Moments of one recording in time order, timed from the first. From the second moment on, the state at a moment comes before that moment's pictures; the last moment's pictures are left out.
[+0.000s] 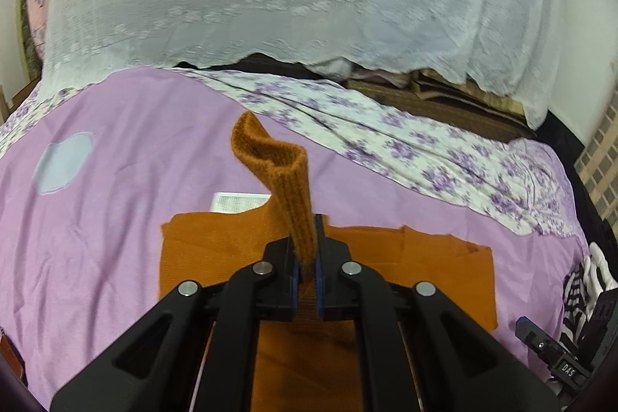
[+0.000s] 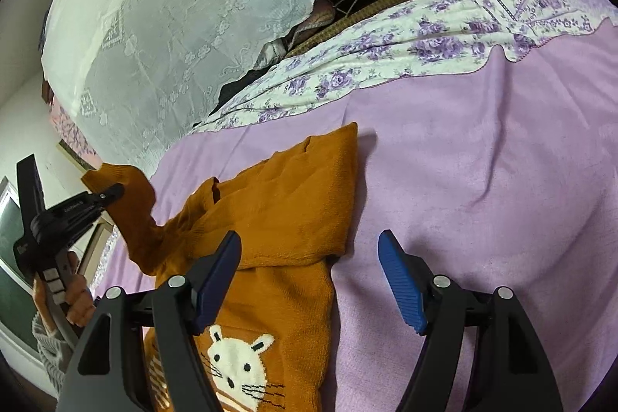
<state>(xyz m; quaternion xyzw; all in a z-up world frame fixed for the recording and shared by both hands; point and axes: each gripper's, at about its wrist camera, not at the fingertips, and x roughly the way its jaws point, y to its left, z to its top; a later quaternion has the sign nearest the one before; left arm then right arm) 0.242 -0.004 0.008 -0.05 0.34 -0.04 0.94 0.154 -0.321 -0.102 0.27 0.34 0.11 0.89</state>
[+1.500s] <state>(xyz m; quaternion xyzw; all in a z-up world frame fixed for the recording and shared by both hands) 0.270 0.086 -0.100 -0.02 0.44 0.07 0.90 0.240 -0.236 -0.114 0.22 0.42 0.11 0.87</state>
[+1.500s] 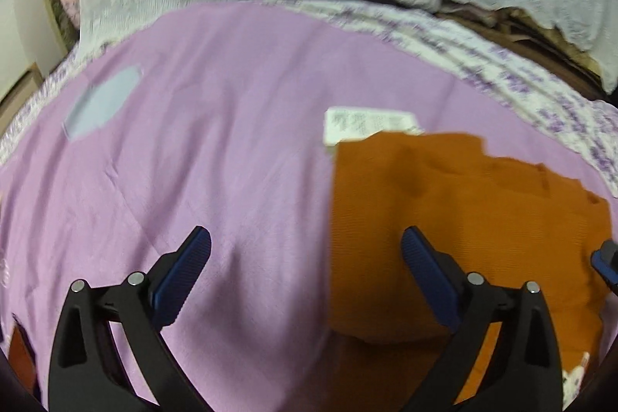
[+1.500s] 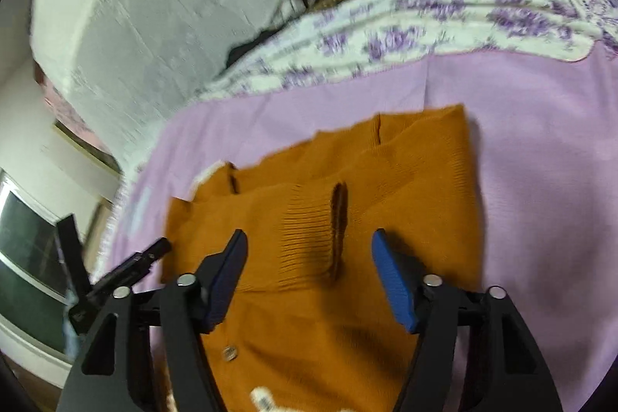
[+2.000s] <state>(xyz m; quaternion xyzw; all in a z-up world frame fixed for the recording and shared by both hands) 0.281 0.115 -0.118 -0.07 0.45 0.09 0.89 0.243 -0.257 -0.122 0.20 0.40 0.09 0.89</state>
